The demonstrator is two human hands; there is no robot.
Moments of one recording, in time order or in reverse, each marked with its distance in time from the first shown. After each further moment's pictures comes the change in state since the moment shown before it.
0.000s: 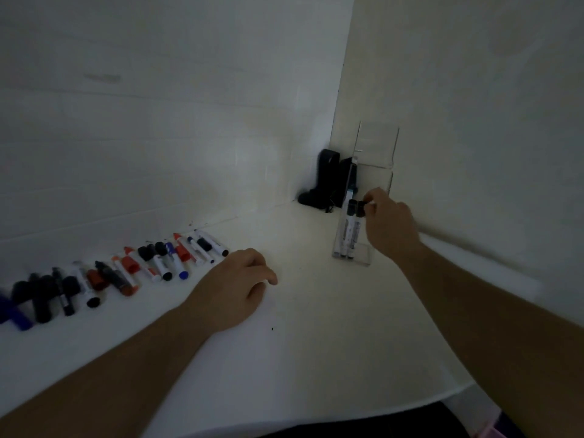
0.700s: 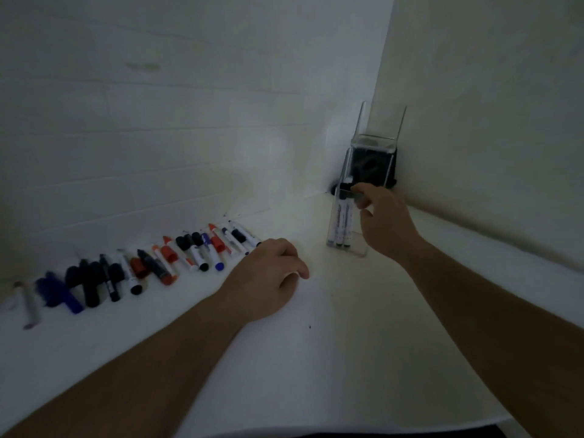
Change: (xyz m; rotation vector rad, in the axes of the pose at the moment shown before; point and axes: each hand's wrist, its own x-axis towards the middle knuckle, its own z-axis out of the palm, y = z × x) left_hand 0.000 -0.005 -0.006 -0.038 0.010 -0.054; right_hand -0.002 -0.055 0.046 0.270 -0.101 -0.185
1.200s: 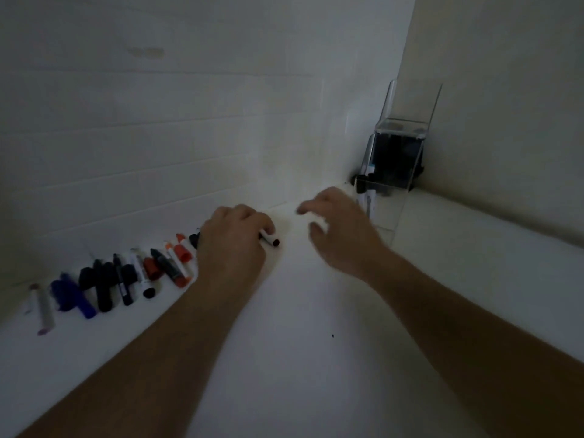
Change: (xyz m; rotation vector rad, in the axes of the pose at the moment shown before) left_hand 0.010 -0.034 -0.039 0.360 0.240 -0.450; right_hand -0.016 -0.086 0.050 0.111 -0.128 -0.250
